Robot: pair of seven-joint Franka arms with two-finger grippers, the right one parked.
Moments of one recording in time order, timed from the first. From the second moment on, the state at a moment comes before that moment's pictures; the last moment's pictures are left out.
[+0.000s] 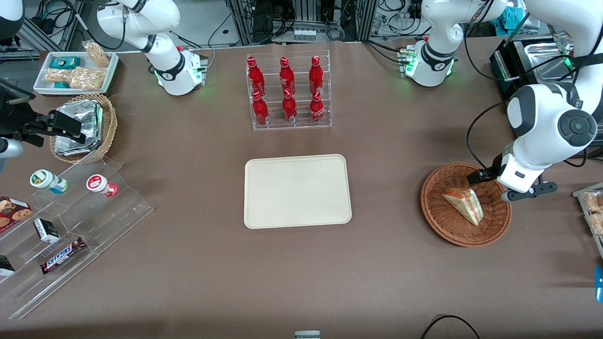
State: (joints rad) arm -0.02 0.12 0.04 -2.11 0.03 2.18 -0.32
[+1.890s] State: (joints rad) arm -0.08 0.27 0.02 -2.02 0.04 2.16 -0.61
